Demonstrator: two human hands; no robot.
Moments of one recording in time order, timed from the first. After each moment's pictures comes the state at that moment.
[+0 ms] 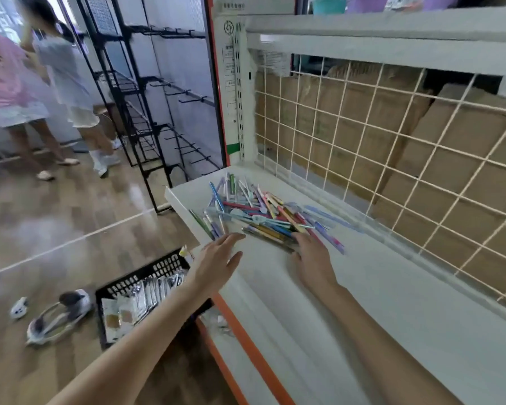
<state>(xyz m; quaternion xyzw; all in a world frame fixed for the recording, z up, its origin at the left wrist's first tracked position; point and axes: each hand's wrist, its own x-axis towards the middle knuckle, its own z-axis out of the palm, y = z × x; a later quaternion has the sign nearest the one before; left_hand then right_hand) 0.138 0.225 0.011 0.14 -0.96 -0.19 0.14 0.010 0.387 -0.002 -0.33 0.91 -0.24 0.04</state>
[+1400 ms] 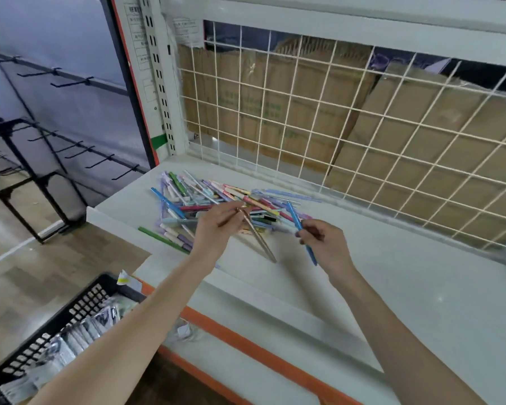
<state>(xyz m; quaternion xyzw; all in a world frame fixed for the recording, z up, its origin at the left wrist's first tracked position) 0.073 0.183 0.022 0.05 -0.67 -0.73 0.10 0.058 0.384 0.024 0.00 0.80 -0.60 -0.02</state>
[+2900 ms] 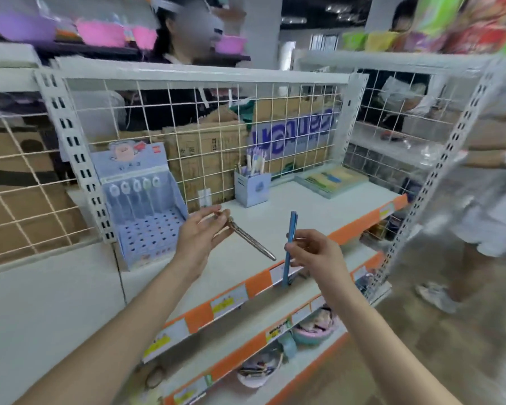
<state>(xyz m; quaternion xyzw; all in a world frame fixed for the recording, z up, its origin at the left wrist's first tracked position) 0.251 0.835 0.082 -0.19 -0.48 -0.80 -0.30 0.433 0.934 0.081 0.29 0.65 -0.61 -0.34</state>
